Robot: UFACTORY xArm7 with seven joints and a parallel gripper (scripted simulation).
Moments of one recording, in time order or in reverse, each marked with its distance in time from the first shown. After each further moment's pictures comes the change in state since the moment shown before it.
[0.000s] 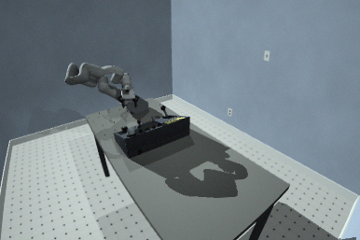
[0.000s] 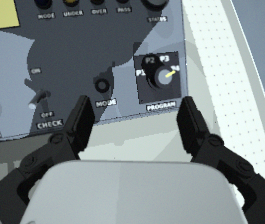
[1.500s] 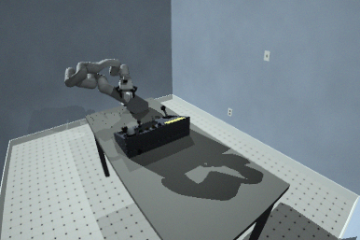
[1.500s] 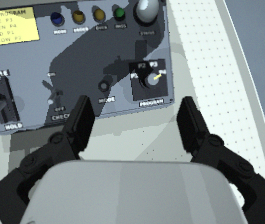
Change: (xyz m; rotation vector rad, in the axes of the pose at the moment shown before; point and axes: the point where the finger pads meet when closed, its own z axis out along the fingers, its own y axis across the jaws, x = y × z) arm 0.041 0.015 -0.058 0.000 0.001 0.000
